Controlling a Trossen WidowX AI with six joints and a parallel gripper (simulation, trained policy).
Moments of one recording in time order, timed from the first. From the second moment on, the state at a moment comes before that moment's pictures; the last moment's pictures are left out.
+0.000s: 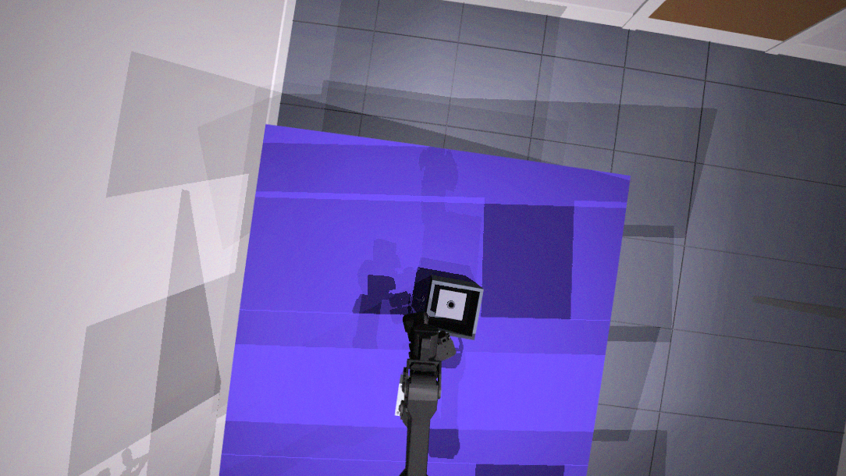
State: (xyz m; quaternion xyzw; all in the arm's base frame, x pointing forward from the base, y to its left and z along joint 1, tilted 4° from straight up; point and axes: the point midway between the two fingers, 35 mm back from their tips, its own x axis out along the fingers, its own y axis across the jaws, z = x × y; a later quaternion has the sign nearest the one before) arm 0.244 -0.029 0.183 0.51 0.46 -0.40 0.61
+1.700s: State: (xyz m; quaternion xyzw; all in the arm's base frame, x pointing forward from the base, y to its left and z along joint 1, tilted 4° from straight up) arm 0.288 -0.129 0.113 0.50 0.47 -0.43 0.59
